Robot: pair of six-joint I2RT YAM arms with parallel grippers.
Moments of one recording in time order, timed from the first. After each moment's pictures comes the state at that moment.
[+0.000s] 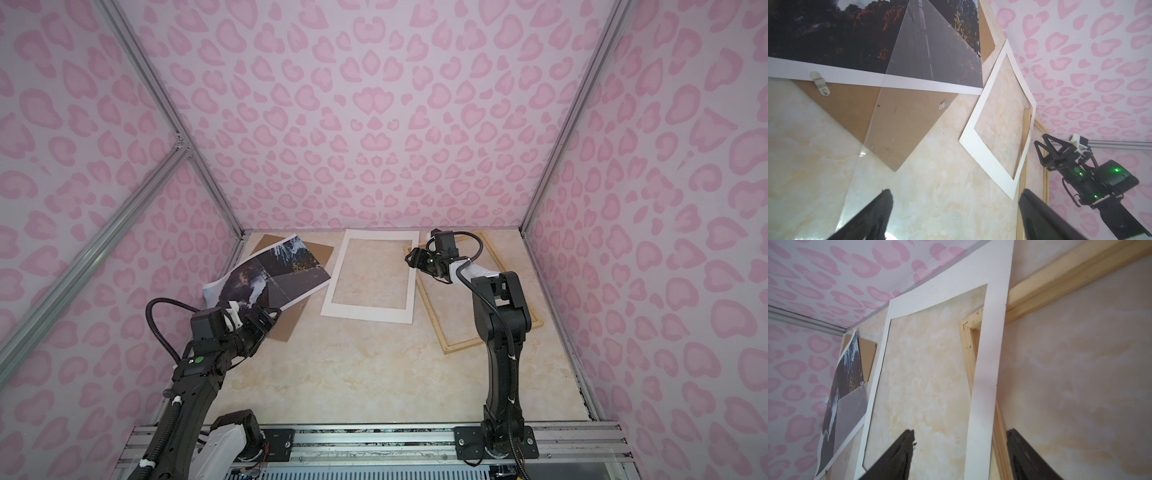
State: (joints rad) left arm 0.21 0.82 0.51 -0.40 0.45 -0.74; right arm 0.20 2.16 1.49 -0.06 -0.39 0.55
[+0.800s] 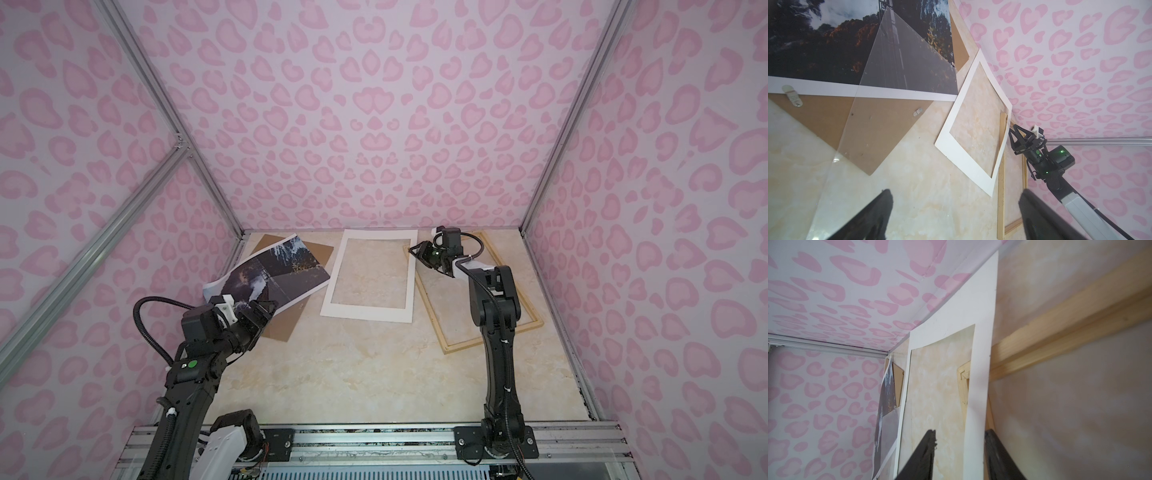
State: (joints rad) left arm 0.21 0.75 0.56 -0.42 0.49 -0.80; right arm 0.13 2.38 1.67 0.13 -0.63 0.77
